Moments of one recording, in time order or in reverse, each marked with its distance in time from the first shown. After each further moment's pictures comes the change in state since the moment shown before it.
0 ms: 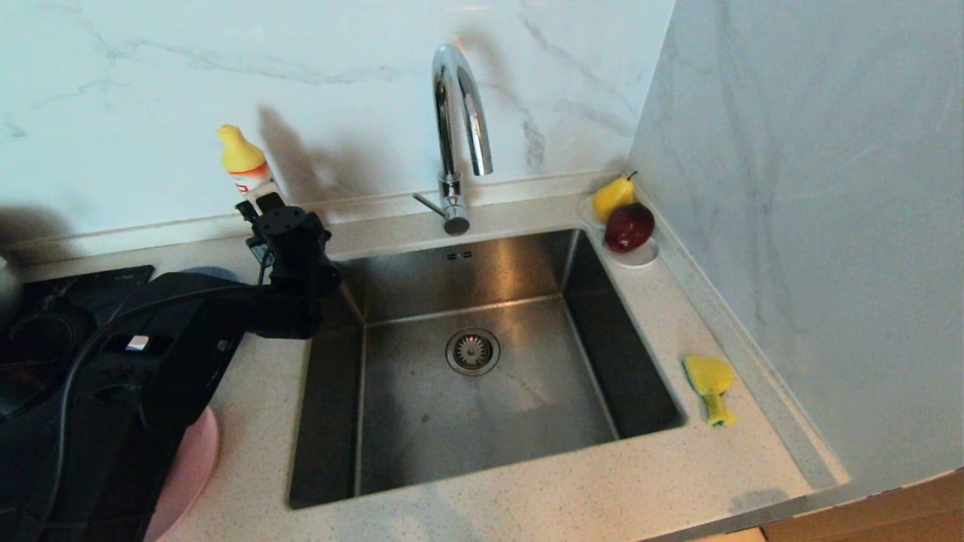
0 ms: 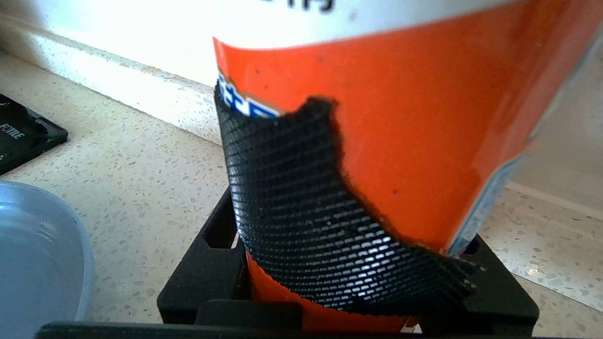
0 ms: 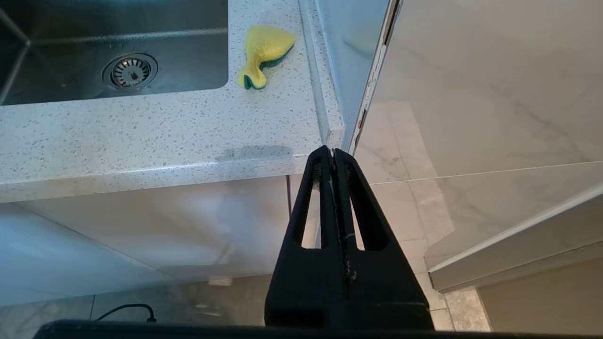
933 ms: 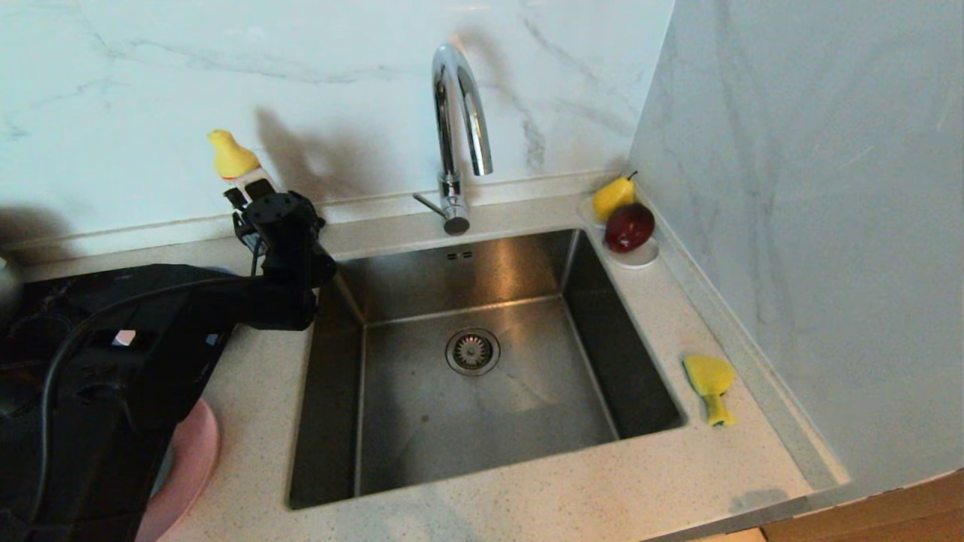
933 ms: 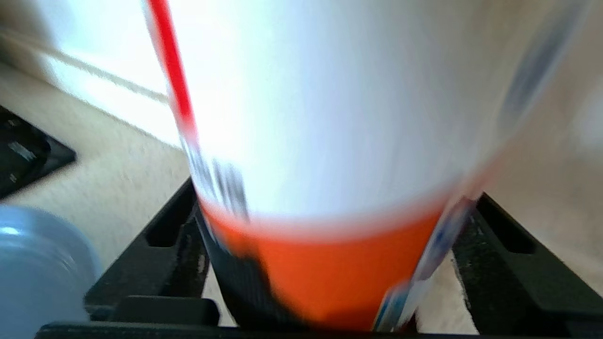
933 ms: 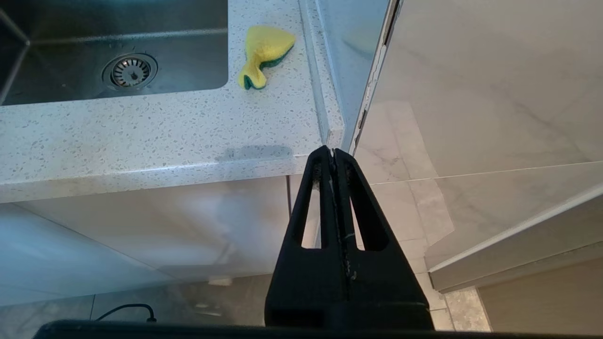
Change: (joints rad) left arm -0.005 -0.047 0.003 -0.008 0.014 0.001; right arm 0.000 0.000 0.000 0.000 0.000 0.000
